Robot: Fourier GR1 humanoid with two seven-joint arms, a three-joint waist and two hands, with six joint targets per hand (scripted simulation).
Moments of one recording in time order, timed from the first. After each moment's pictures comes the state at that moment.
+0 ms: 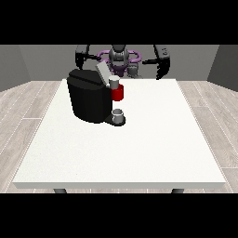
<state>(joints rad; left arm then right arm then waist) -0.35 0.12 0.32 -0.73 -0.23 -0.35 -0.38 -0.06 -0.04 0.04 -1.14 -0.01 0.12 -0.35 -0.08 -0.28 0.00</state>
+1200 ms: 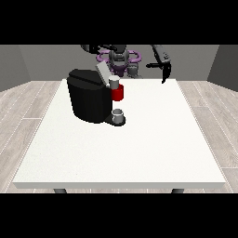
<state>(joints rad) -0.16 0.08 0.24 -0.99 -0.12 -0.42 -0.46 -0.23 -0.01 0.19 -1.53 0.17 -0.16 -0.12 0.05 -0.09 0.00</state>
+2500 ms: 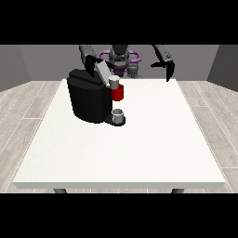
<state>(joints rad) -0.09 0.12 0.17 -1.20 -0.06 -0.44 -0.48 -0.59 -0.09 -0.09 -1.13 0.13 -0.17 -0.19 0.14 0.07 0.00</state>
